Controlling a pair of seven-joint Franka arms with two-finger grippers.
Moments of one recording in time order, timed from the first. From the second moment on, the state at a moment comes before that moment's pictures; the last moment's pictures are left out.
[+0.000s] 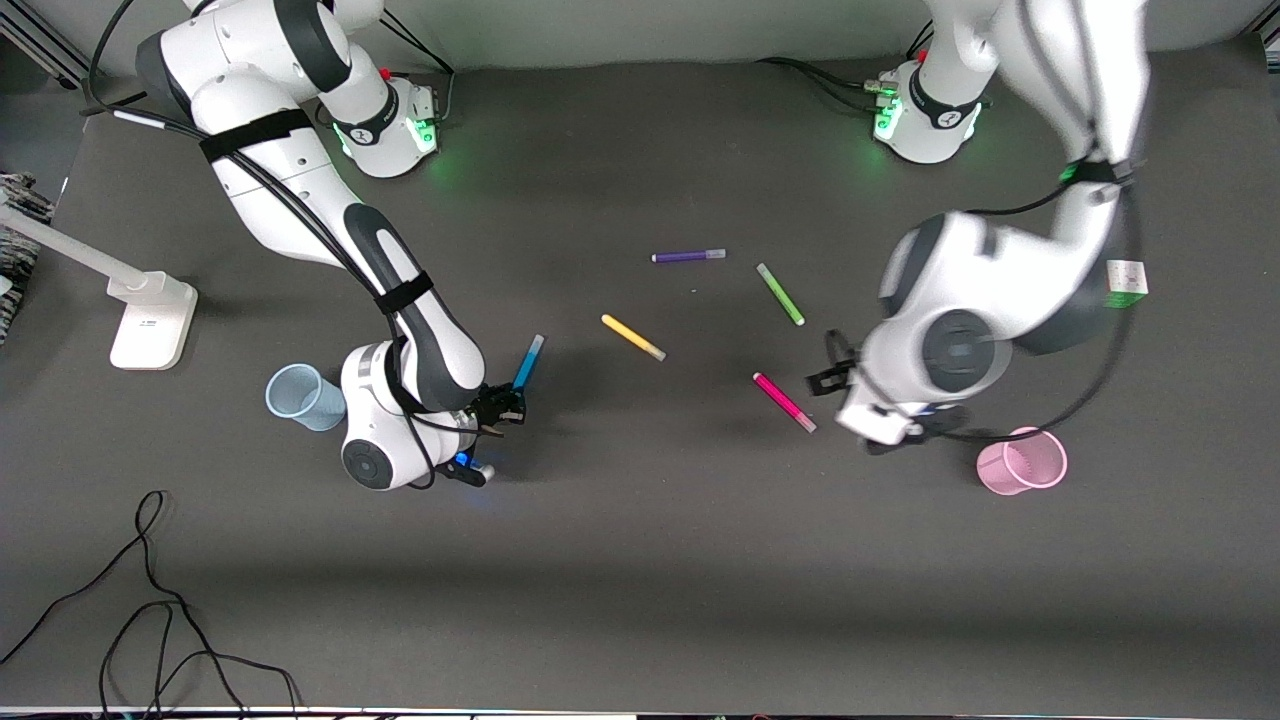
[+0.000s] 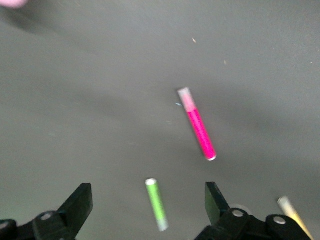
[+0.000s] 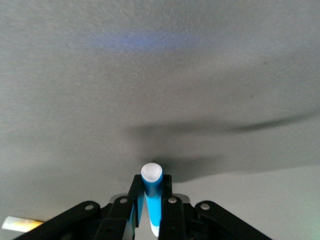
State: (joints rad) left arm -0.39 0.49 -0.05 -1.59 -0.06 1.81 -0.80; right arm 0.29 0.81 0.03 -1.53 0.41 1.87 0.45
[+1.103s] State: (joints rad) left arm -0.44 0.70 -0.05 -1.62 -0.22 2.07 -1.01; right arm 0.26 0.09 -0.19 -2.04 -0.09 2.34 -0.03
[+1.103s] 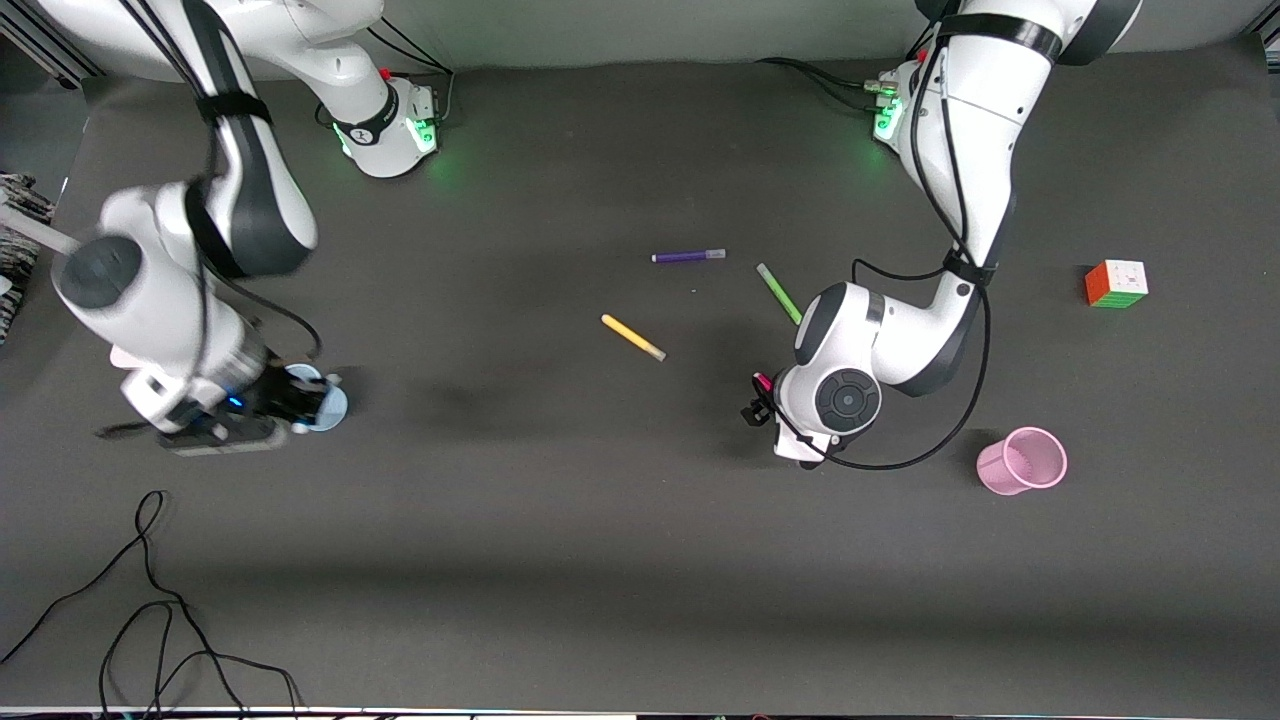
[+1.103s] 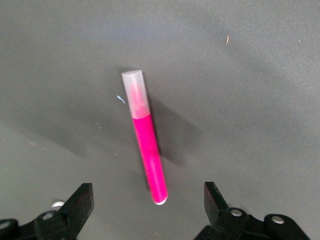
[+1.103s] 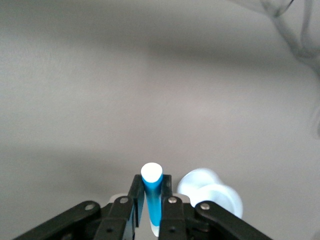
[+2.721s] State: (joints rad) left arm -0.45 0.68 -0.04 -1.67 -0.25 2.10 -1.05; right arm 0.26 0.02 -0.35 -2.58 -0.12 3.12 -0.30
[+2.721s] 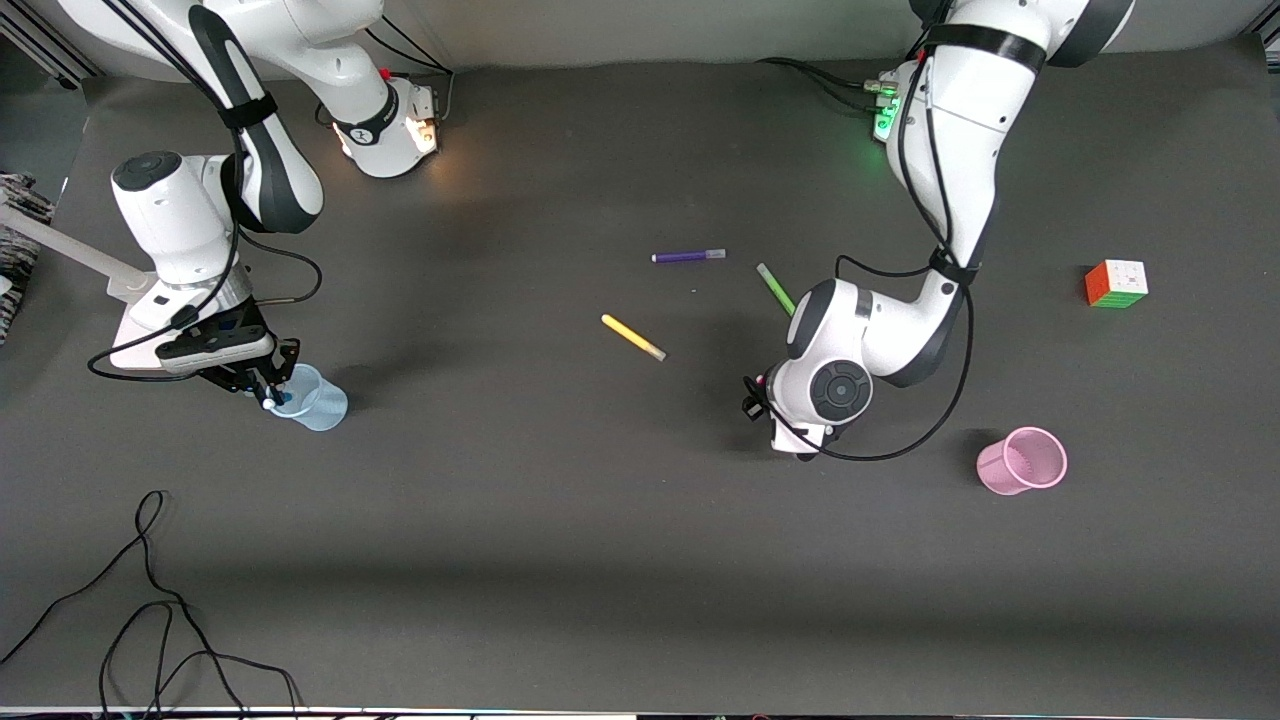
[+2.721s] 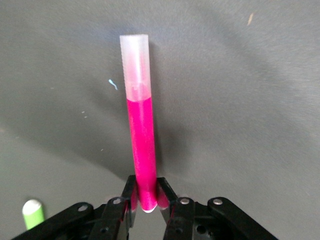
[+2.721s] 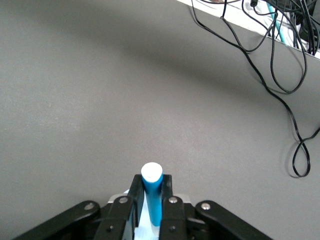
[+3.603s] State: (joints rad) left arm -0.02 0.50 -0.01 -1.28 -0.24 1.28 -0.52; right arm 0.26 -0.01 -0.33 -2.43 -0.11 2.78 -0.28
